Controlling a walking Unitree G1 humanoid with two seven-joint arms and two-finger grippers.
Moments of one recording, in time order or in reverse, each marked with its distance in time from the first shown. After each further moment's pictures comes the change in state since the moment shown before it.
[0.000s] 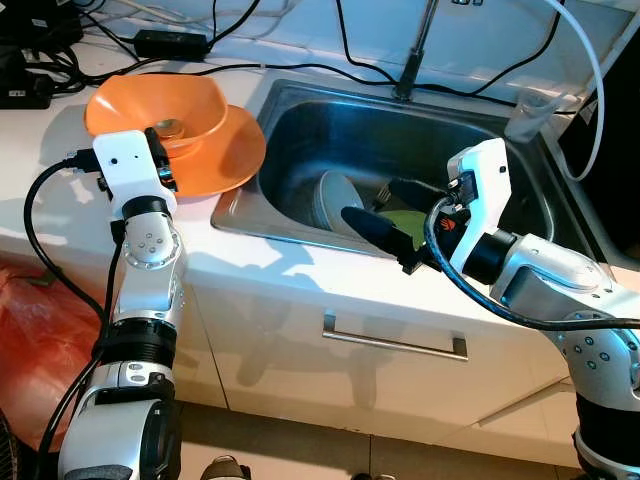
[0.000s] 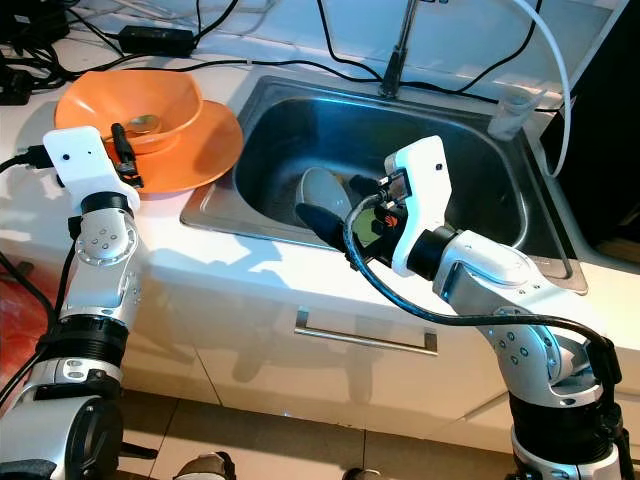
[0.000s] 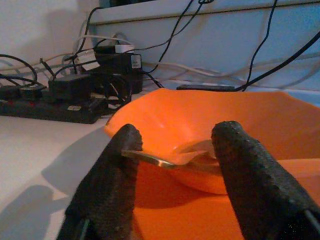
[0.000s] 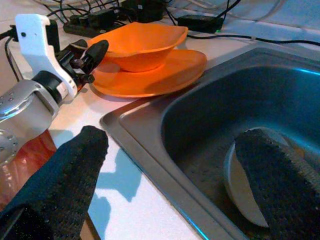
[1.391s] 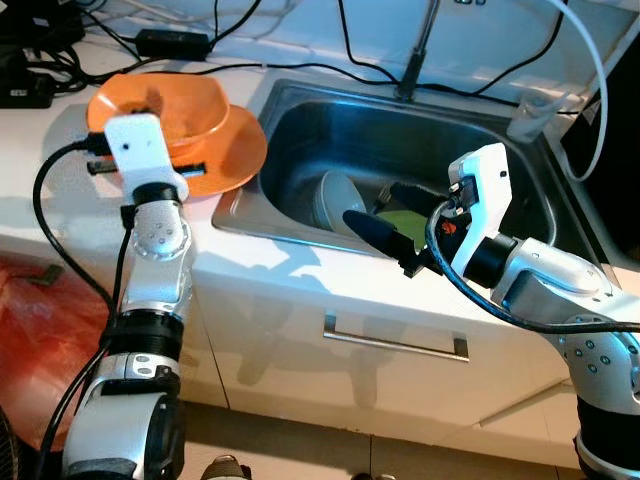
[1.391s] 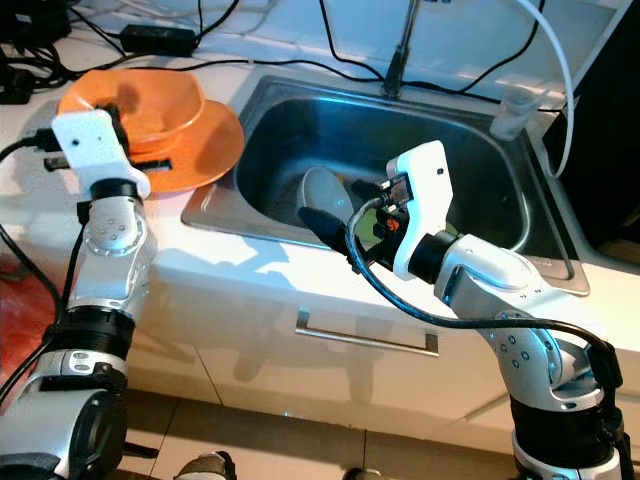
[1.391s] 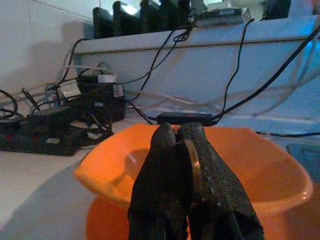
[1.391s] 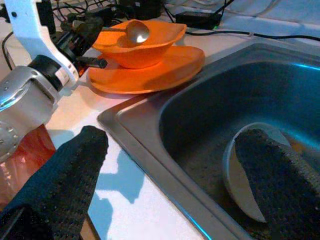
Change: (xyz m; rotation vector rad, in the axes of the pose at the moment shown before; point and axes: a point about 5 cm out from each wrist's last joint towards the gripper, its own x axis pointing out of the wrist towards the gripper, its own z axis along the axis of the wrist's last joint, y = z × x) left arm 0.002 -0.016 0.020 -0.018 -0.105 -0.064; right arm -0.002 -0.001 -0.003 0.007 0.005 -0.008
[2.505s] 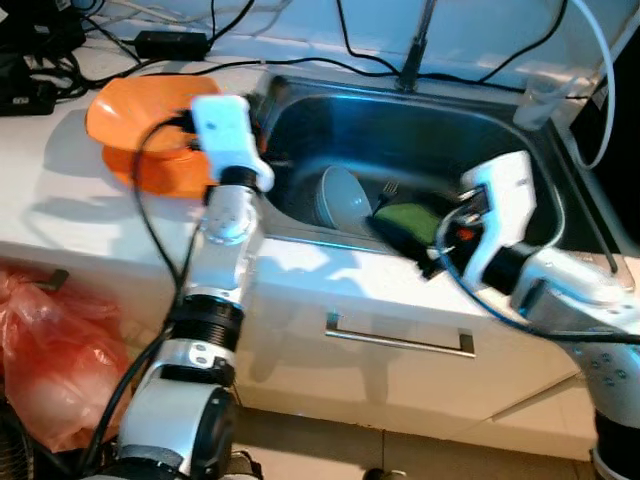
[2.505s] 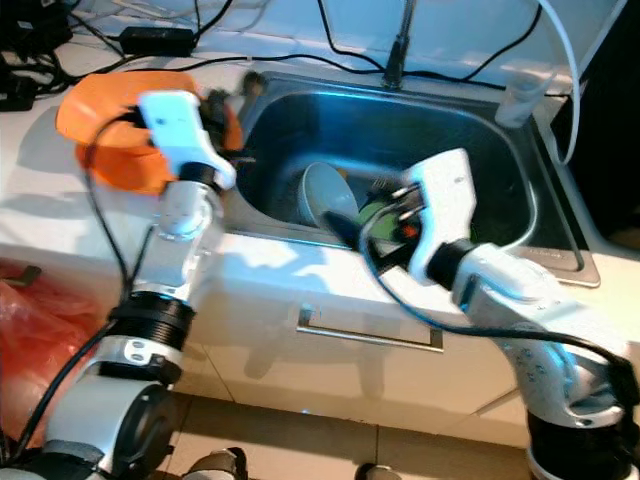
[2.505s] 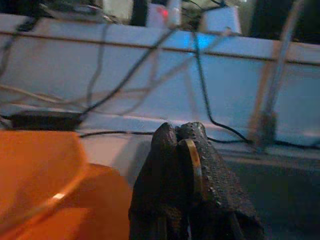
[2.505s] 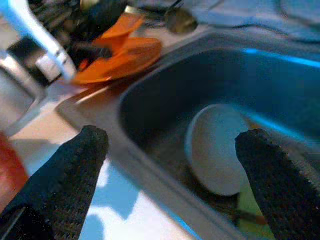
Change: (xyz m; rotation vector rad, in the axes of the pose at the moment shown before) left arm -0.016 -0.093 0.023 -0.272 0.044 -0.384; right arm -0.019 -0.011 0.000 -0.046 0.016 -0.164
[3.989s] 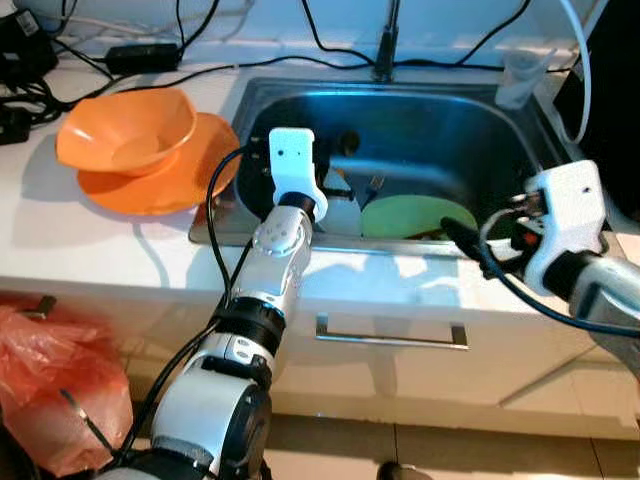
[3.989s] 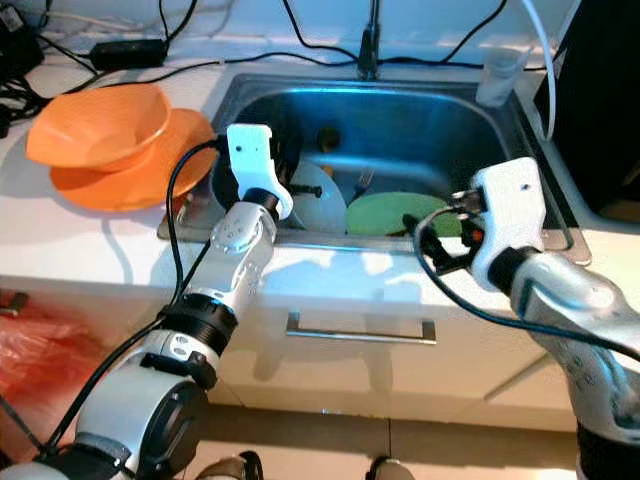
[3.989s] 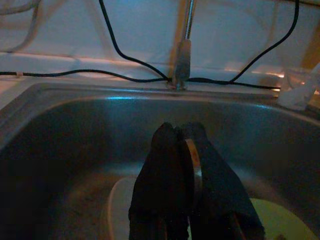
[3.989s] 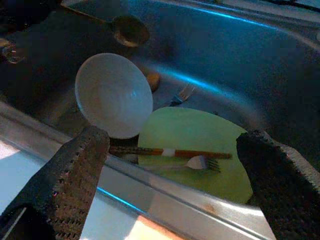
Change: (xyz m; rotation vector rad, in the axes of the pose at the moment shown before) left arm -0.007 -0.050 -0.037 -0.111 0.197 -0.158; right arm -0.027 -0.039 -0.009 -0.090 0.168 -0.281
